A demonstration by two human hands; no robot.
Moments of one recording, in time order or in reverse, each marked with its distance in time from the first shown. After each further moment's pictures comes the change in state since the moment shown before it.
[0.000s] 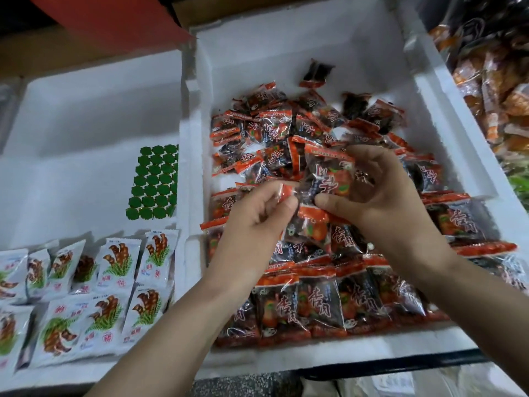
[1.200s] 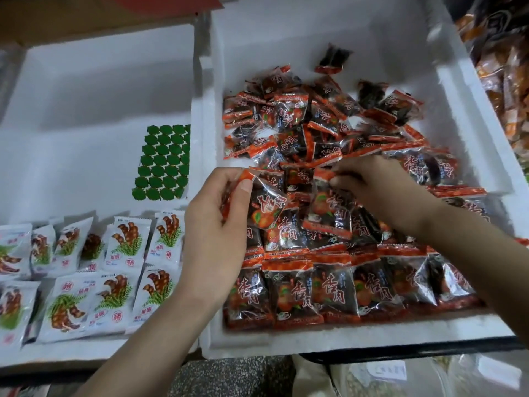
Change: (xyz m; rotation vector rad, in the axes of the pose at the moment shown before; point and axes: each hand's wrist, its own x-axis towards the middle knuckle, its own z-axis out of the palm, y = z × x) left_hand -0.020 -0.009 -0.038 0.196 0.319 0.160; right_hand 0.039 0.012 -0.003 -0.884 -0.305 -0.189
